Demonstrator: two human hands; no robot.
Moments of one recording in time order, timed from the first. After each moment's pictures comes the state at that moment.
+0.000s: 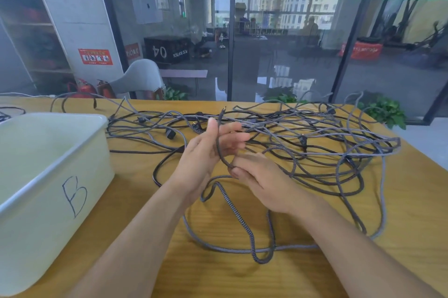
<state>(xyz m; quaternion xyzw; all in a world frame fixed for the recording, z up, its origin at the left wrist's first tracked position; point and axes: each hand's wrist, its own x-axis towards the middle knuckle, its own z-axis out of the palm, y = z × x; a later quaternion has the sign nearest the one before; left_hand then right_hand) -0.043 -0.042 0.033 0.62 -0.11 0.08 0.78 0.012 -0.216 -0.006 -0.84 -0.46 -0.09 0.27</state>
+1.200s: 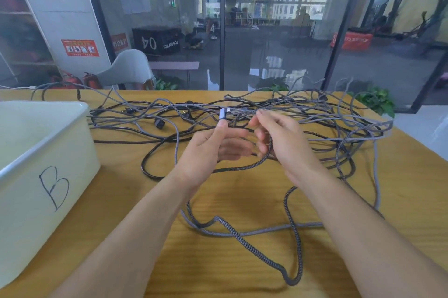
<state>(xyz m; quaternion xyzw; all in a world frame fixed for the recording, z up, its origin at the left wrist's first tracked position) -0.047 -0.061 0.025 0.73 -0.08 0.04 0.68 0.001 -0.232 0.039 -0.72 -0.17 -0.02 0.67</state>
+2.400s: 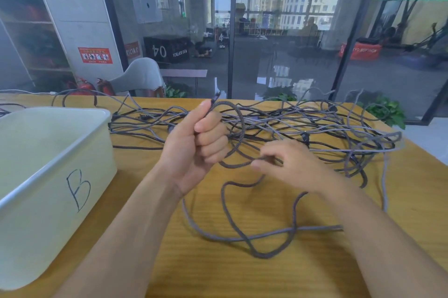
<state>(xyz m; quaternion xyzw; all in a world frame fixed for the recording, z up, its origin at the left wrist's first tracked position) -0.067 -0.031 0.068 0.45 -0.13 -0.03 0.88 0.015 -0.251 0.029 -0.89 -0.38 -0.07 0.24</state>
